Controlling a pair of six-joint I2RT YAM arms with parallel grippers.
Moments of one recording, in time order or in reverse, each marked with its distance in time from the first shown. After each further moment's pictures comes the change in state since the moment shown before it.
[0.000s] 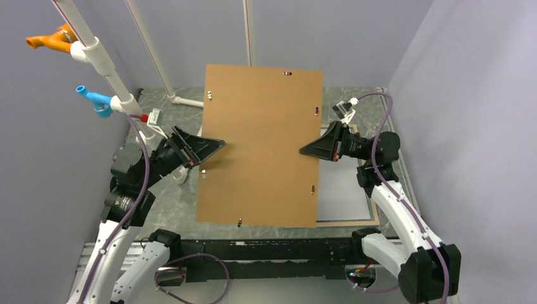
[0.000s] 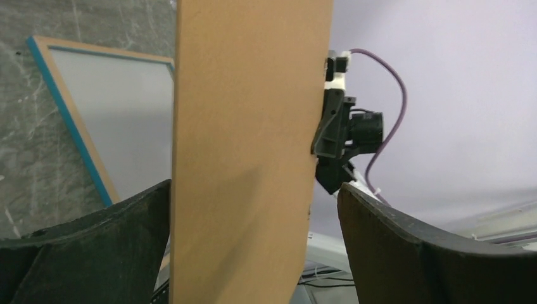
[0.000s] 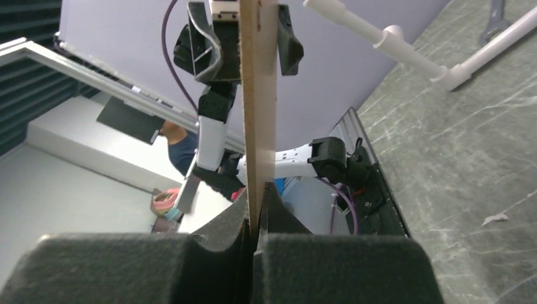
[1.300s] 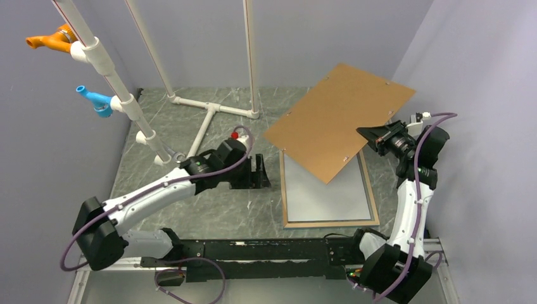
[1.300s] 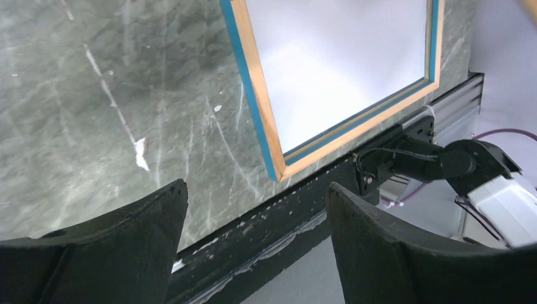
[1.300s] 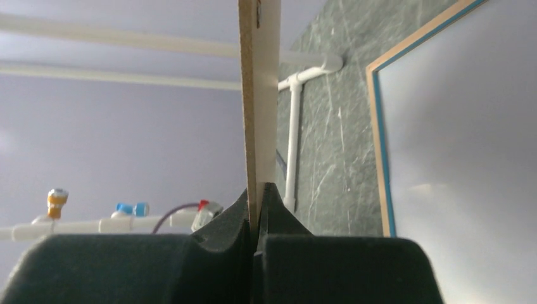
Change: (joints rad) left arm -0.540 0.573 0.079 -0.358 -0.411 0.266; right arm -0.649 -0.045 0.188 -1.015 0.234 -0.487
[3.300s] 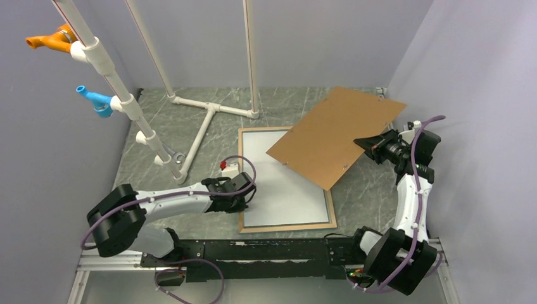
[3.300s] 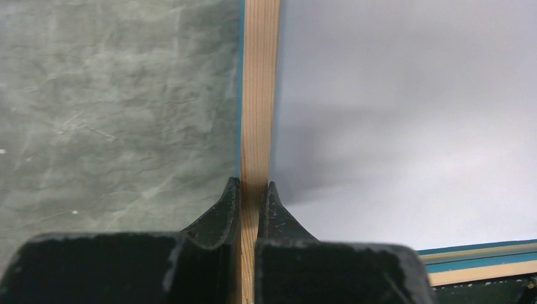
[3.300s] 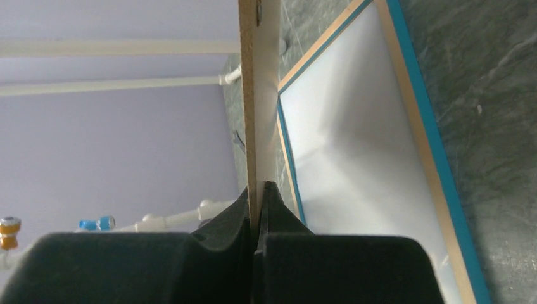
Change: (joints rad) left arm -0.180 0.175 -0.259 0.058 -0.449 -0.323; right arm -0.041 0.092 -0.051 -0.109 0.050 -0.151
